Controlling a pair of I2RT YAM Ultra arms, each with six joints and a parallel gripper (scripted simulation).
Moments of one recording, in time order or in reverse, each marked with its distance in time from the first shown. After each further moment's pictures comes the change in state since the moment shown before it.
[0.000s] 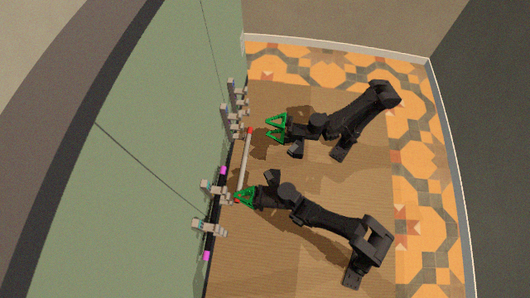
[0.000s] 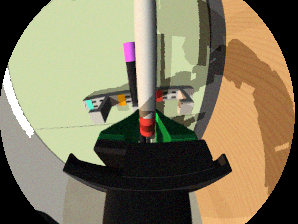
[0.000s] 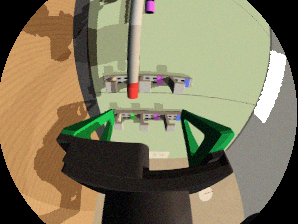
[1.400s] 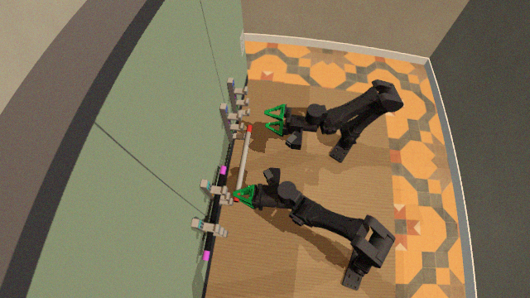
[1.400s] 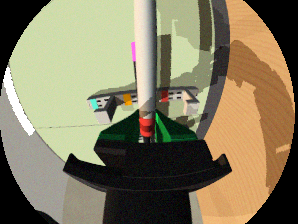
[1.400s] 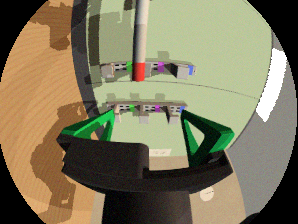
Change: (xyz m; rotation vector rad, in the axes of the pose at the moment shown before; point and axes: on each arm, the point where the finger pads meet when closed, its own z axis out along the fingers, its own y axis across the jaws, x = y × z) left arm 0.000 0.011 0.000 -0.010 0.001 -0.006; right arm 0.037 0.000 0.009 -0.001 0.004 0.003
